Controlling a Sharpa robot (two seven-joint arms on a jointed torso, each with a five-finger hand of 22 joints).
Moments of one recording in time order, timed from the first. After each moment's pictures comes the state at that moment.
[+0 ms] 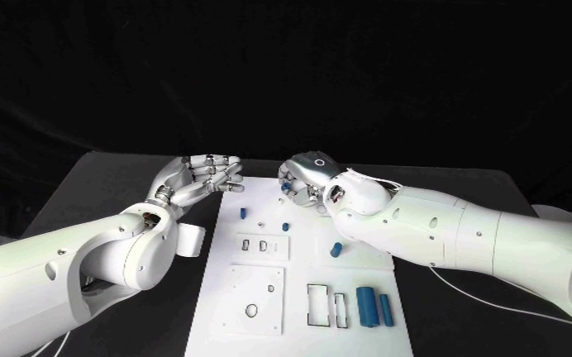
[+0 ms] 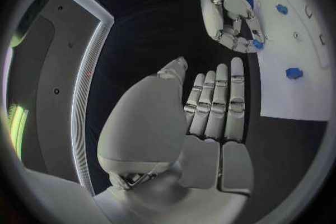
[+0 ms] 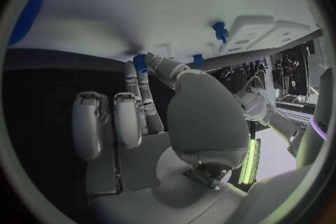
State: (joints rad) left arm 1.26 -0.92 -0.06 1.67 -0.08 -0.46 0.47; left_hand 1.54 -0.14 0.19 0.28 0.22 0.89 0.22 0.21 0.14 1.05 0.17 0.07 0.07 1.01 0.12 0.29 0.28 0.17 0.98 0.21 0.40 0.18; right arm 1.29 -0.48 -0.12 1.19 -1.71 -0.50 -0.13; right_hand 1.26 -0.17 0.64 -0.06 0.12 1.02 0.13 0.33 0.44 1.24 0.08 0.08 0.18 1.46 -0.01 1.41 1.23 0.06 1.45 0.10 1.46 1.31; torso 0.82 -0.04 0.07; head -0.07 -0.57
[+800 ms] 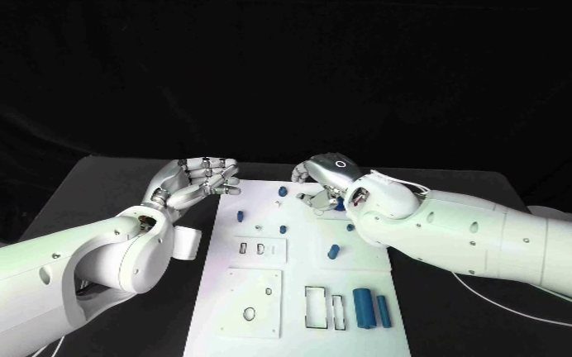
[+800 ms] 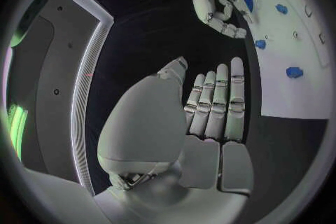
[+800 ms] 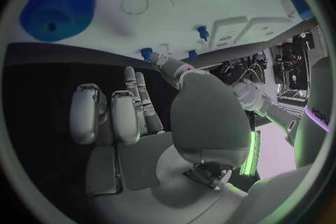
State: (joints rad) left arm 1.26 -0.93 -0.06 1.67 -0.08 -0.46 0.46; left_hand 1.54 -0.14 0.19 0.28 0.22 0.88 0.22 0.21 0.14 1.03 0.17 0.07 0.07 1.00 0.12 0.28 0.28 0.17 0.98 0.21 0.41 0.18; right arm 1.30 -0.65 -0.11 1.36 -1.68 -0.50 -0.12; right_hand 1.21 -0.22 0.58 -0.01 0.15 0.90 0.16 0.24 0.43 1.09 0.10 0.08 0.14 1.46 0.02 1.37 1.15 0.06 1.36 0.13 1.37 1.27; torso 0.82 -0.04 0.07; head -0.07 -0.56
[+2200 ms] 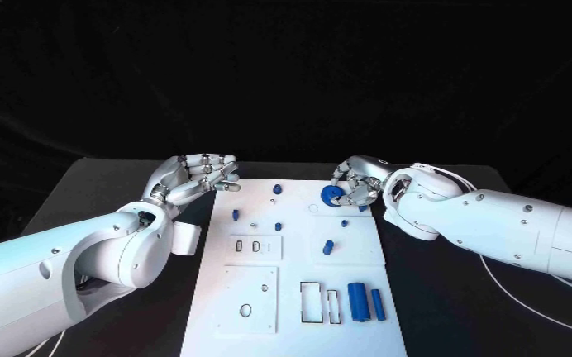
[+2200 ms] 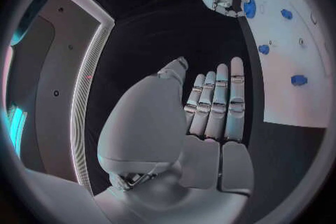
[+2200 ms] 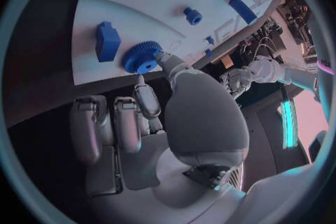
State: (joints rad) left arm 1.26 -0.93 -0.06 1.67 -0.08 -0.45 0.45; left_hand 1.54 -0.14 0.20 0.27 0.22 0.88 0.22 0.20 0.14 1.03 0.17 0.07 0.07 1.00 0.12 0.28 0.29 0.17 0.98 0.21 0.41 0.18; right arm 1.31 -0.80 -0.10 1.37 -1.34 -0.32 -0.14; right_hand 1.27 -0.22 0.29 0.12 0.32 0.80 0.15 0.30 0.52 1.35 0.07 1.23 1.25 1.46 -0.01 1.52 1.31 0.03 1.47 0.09 1.50 1.31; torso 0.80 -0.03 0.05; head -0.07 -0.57
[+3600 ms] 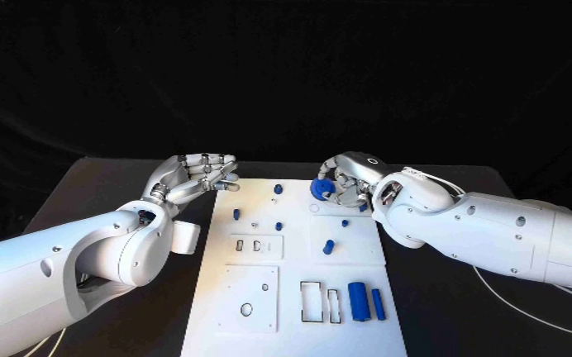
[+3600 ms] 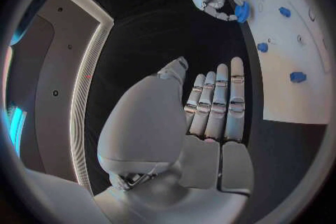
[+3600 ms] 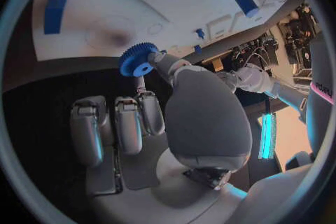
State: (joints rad) left arm 1.26 -0.92 -0.06 1.65 -0.08 -0.44 0.45; left_hand 1.54 -0.14 0.20 0.27 0.22 0.88 0.22 0.20 0.14 1.03 0.17 0.07 0.07 1.00 0.12 0.28 0.29 0.17 0.98 0.21 0.41 0.18; right arm 1.30 -0.79 -0.10 1.46 -1.52 -0.48 -0.15; right_hand 1.32 -0.21 0.53 0.10 0.30 0.89 0.15 0.31 0.50 1.44 0.04 1.38 1.31 1.47 -0.02 1.53 1.31 0.01 1.47 0.09 1.57 1.31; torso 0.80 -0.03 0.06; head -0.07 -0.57
